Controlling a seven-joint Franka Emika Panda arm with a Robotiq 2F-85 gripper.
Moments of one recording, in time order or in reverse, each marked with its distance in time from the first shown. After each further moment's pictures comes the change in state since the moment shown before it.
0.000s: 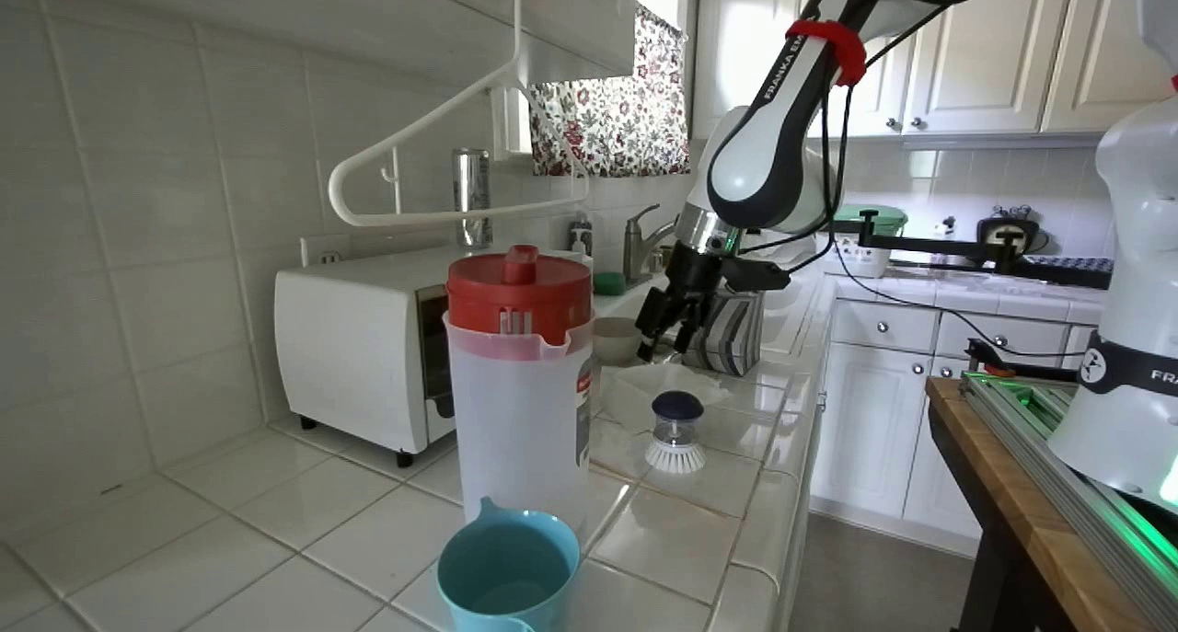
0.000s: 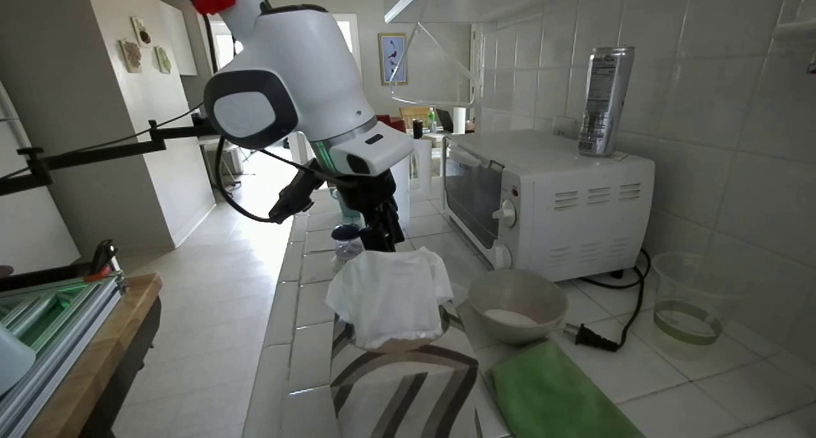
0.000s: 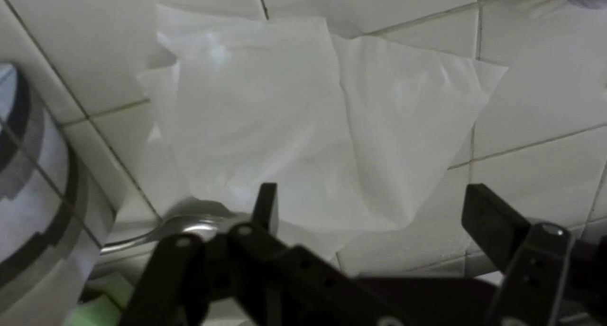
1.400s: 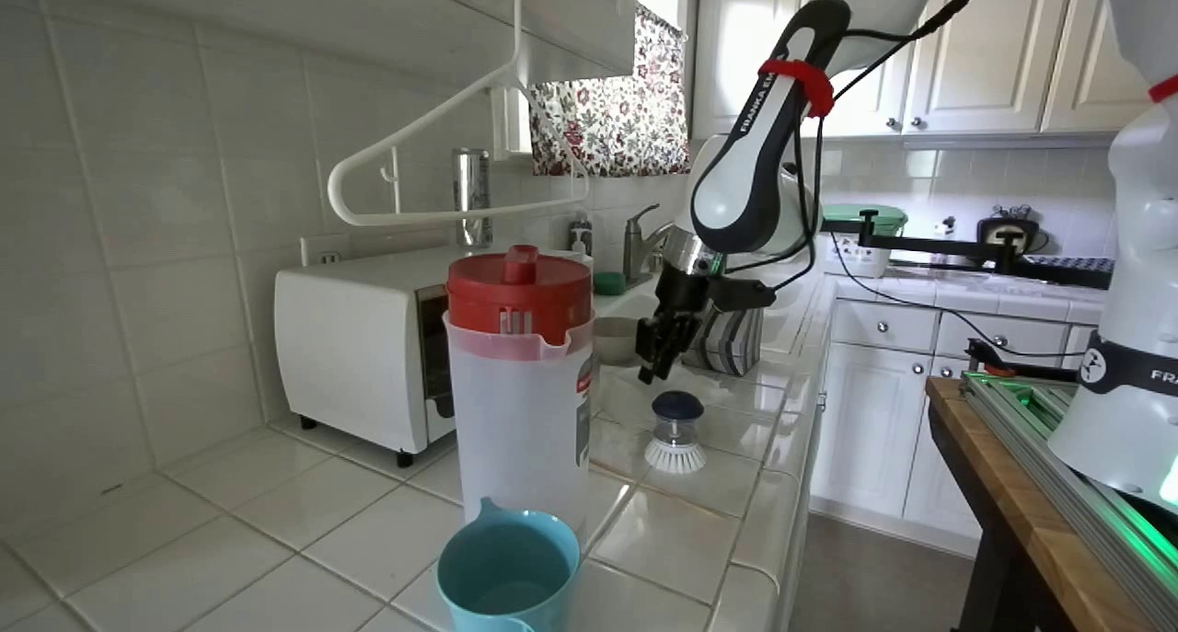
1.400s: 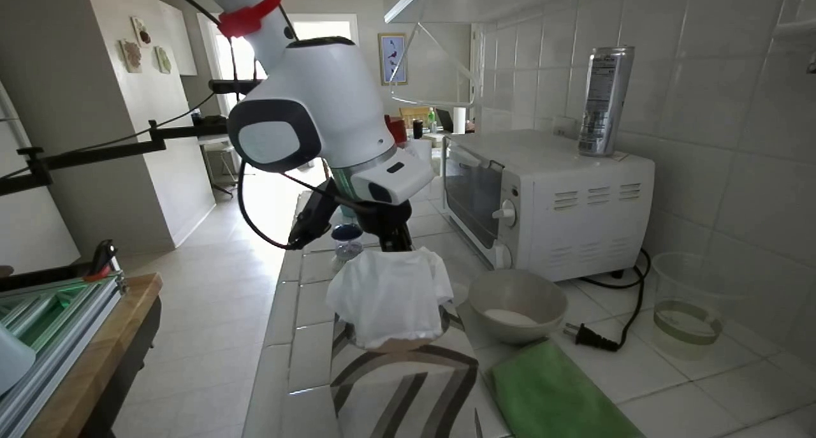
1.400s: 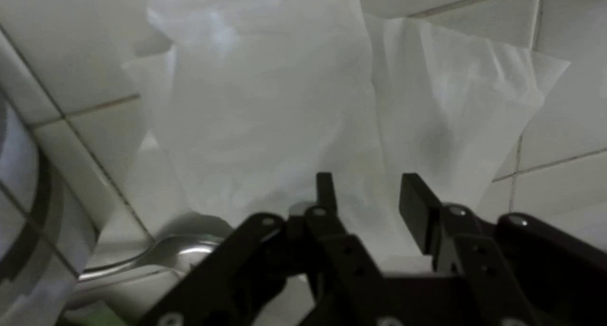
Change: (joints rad) arm -0.128 0.117 0.091 0.075 -0.054 0.016 -0.006
